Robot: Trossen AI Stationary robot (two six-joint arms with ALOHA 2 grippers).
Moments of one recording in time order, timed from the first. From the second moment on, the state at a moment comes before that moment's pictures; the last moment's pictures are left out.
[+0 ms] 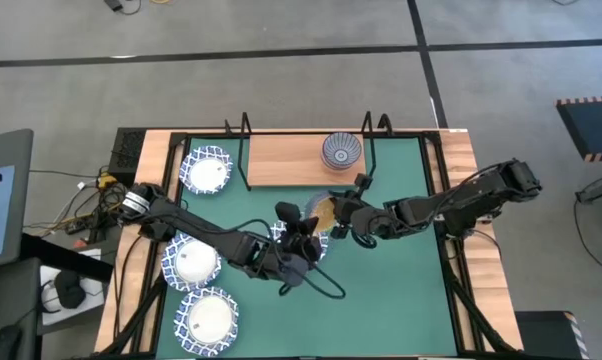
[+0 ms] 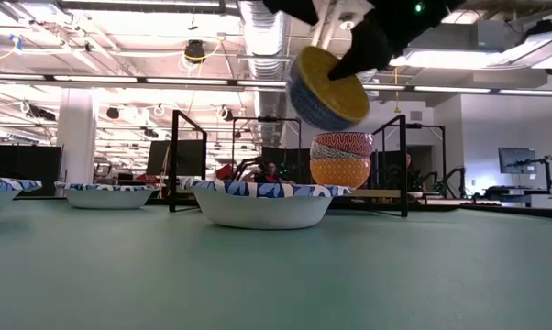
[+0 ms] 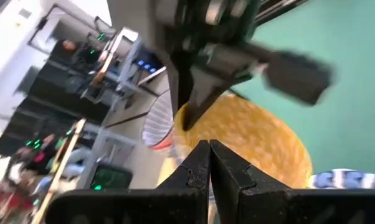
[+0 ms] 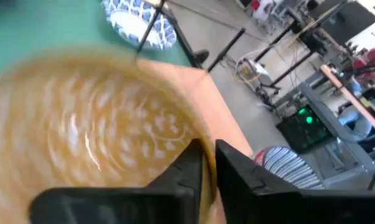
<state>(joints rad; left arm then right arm) -0.37 1.85 1.52 -0.28 -1.12 0.33 0.24 1.41 0.92 -0.05 0.90 -0.14</state>
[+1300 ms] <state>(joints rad) -0.32 1.84 1.50 -0.57 -1.00 0.00 -0.71 1.61 1.39 -0.78 -0.08 0.10</state>
